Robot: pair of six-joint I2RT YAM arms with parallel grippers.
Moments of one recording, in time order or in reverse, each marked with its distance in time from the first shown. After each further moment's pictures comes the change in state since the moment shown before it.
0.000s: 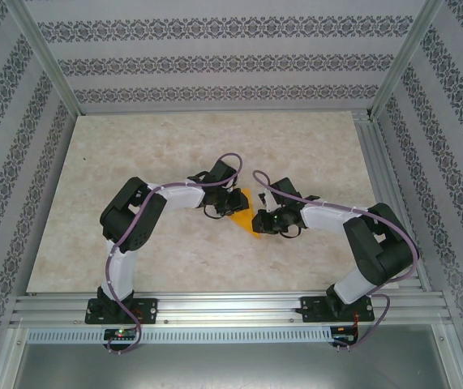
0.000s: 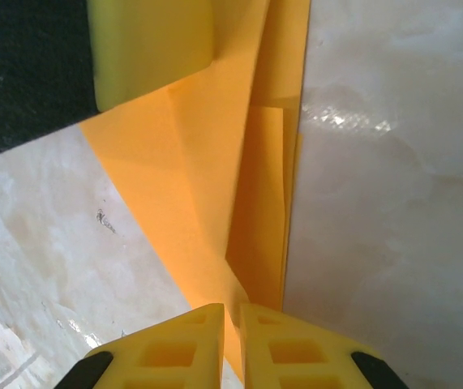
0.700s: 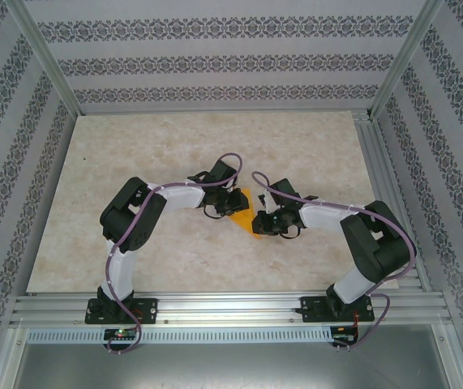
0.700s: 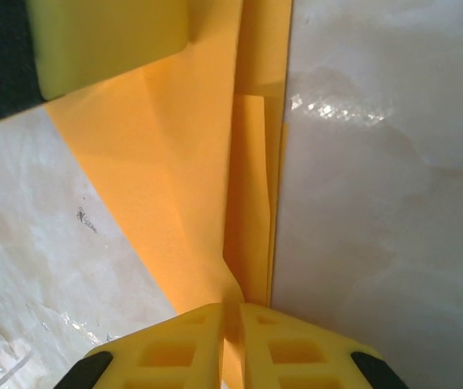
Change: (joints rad) left arm 0.000 0.000 0.000 0.000 0.000 0.000; right arm 0.000 0.028 0.000 0.000 0.000 0.000
